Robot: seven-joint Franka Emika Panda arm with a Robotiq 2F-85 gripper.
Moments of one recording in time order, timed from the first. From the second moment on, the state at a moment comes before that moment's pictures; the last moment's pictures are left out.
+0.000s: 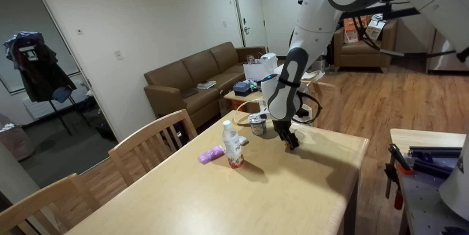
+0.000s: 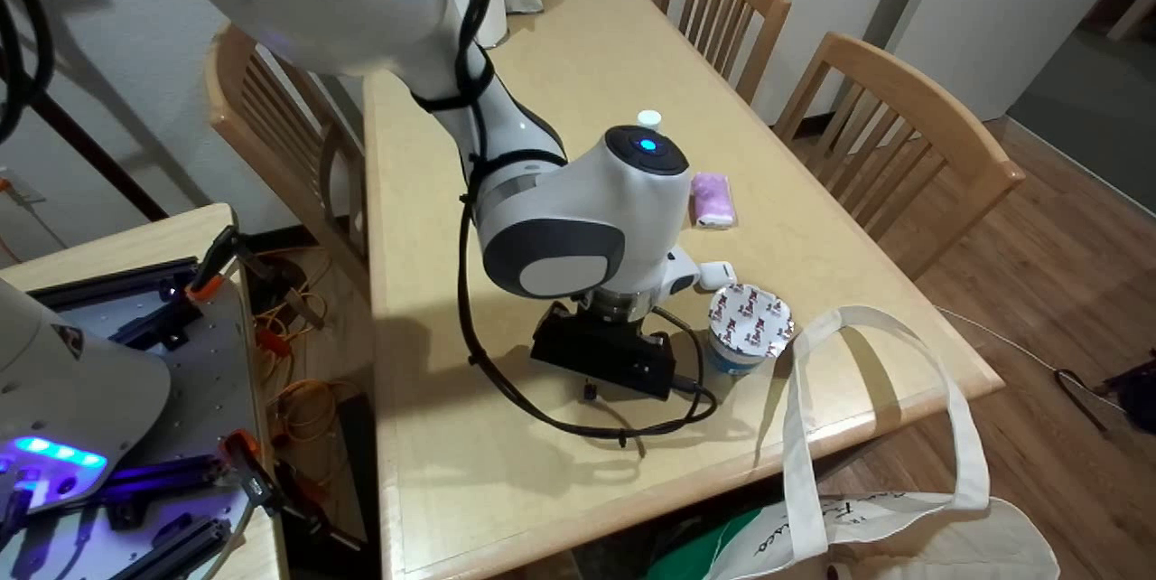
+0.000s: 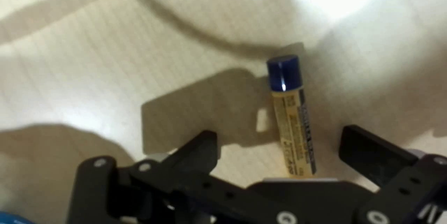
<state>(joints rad) -0.34 0.69 -0.01 -2.06 -0.12 2.65 -0.99</state>
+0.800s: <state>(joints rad) -0.38 0.65 0.01 -2.09 -0.10 2.64 -0.99</state>
